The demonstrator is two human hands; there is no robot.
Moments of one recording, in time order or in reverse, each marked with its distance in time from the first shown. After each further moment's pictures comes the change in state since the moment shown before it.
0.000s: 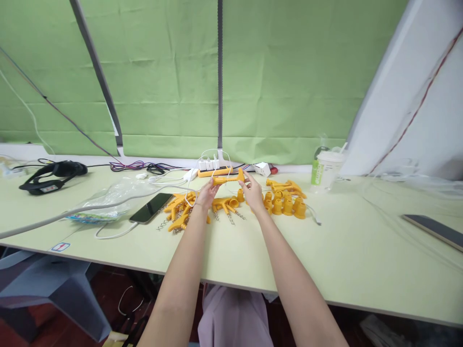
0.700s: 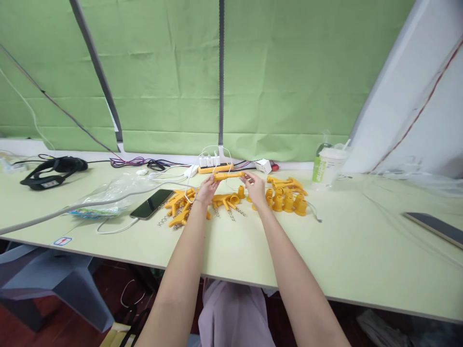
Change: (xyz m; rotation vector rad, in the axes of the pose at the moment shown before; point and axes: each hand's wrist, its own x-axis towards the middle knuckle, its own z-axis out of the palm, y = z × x) left_hand -0.004 0.004 0.002 -0.039 -0.062 0.027; right_hand 0.004 -0.004 -0.004 0.064 0.002 0.055
